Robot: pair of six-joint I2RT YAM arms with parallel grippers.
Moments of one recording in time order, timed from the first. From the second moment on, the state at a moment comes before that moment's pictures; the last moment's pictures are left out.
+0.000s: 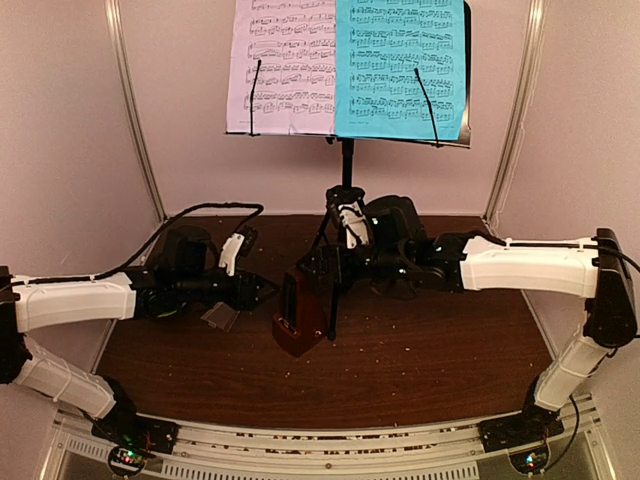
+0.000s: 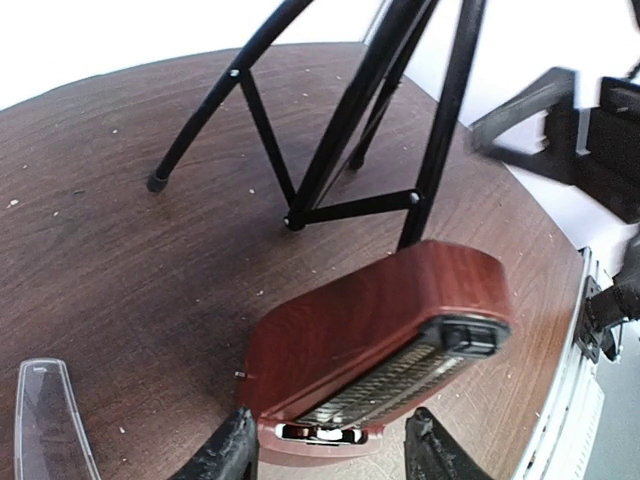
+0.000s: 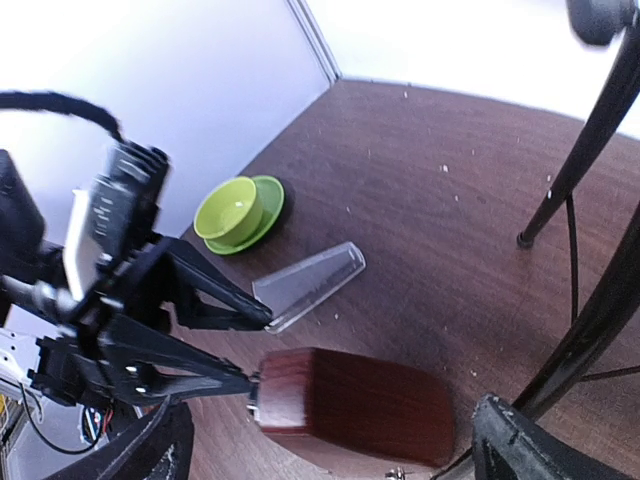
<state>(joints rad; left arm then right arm) -0.69 1.29 0.74 0.06 0.28 -0.28 0.95 1.63 1.24 -0.04 -0.04 0.45</state>
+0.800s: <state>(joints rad) -0.63 1.35 0.76 -0.09 0.21 -0.30 1.22 1.77 1.20 0.16 0.60 0.31</state>
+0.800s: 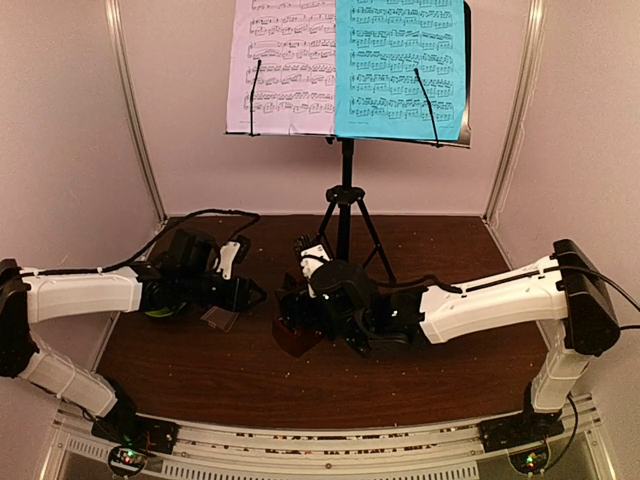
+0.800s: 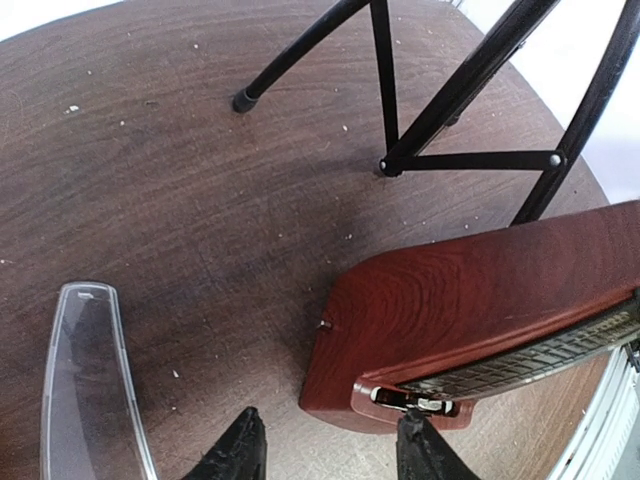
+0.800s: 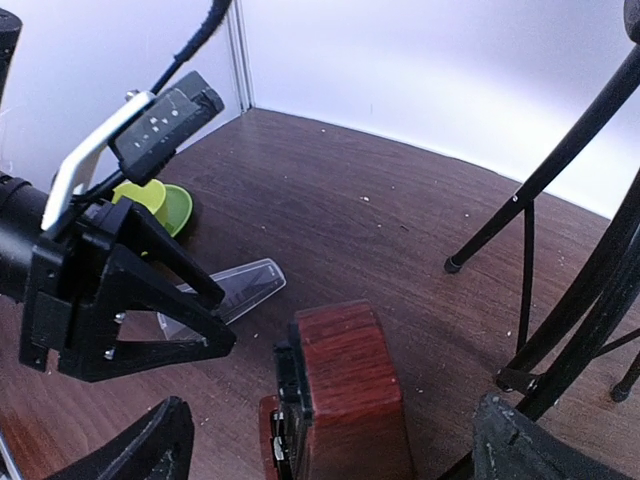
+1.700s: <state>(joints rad) -0.63 1.32 0.79 -0.15 0.19 -0.27 1.22 1.82 1.14 0.29 0.68 0.25</state>
